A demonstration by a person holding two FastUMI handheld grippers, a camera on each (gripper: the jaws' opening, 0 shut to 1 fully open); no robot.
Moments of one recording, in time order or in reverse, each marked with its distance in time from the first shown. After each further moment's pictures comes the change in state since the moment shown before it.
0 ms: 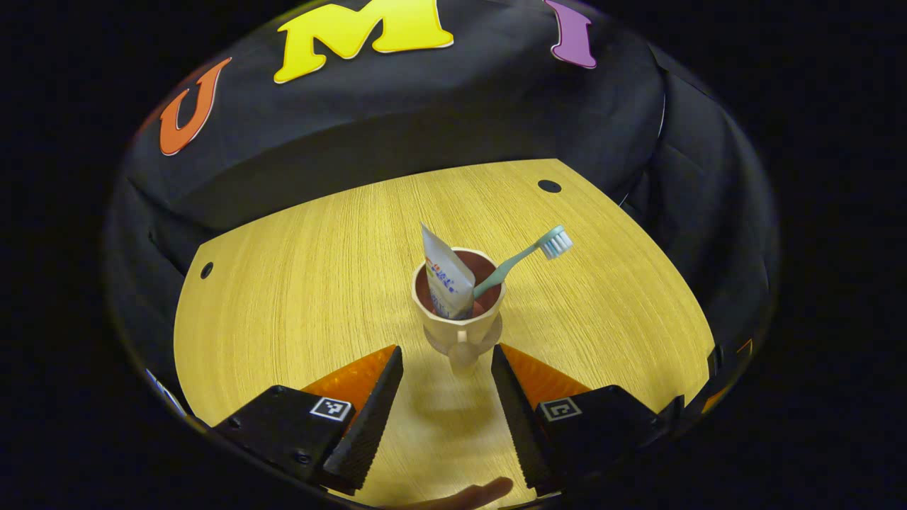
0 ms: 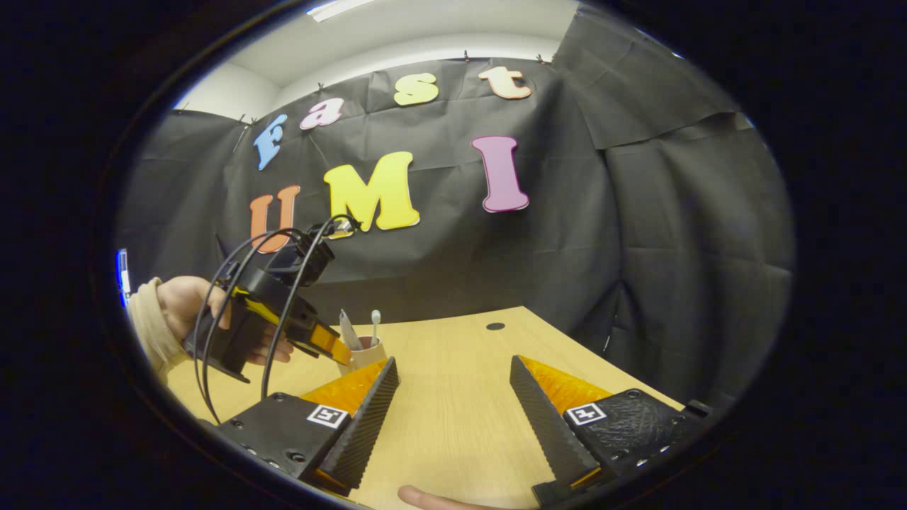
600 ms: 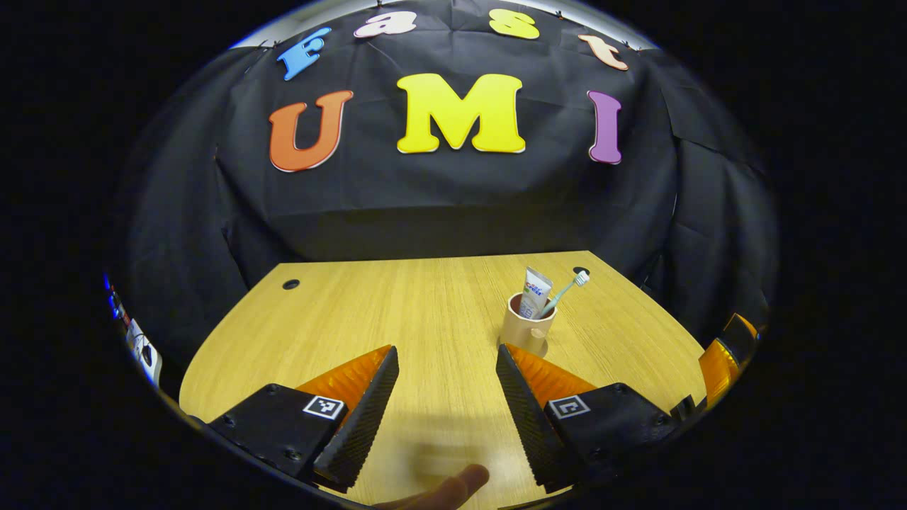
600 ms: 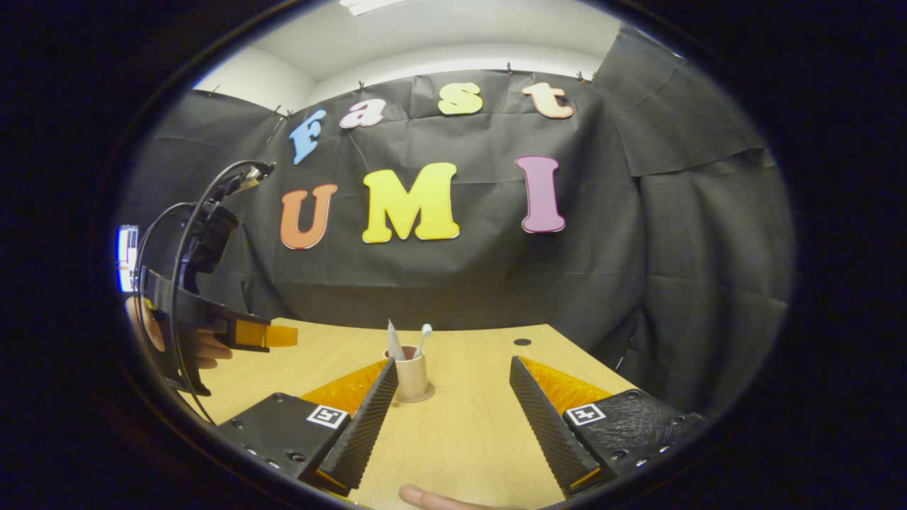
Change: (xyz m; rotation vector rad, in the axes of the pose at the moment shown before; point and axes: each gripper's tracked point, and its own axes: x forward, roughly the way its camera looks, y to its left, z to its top) left arm -0.138 0.086 -0.031 -0.150 -0.445 0.159; right arm -0.022 0.074 0.023 -0.082 -0.032 0.084
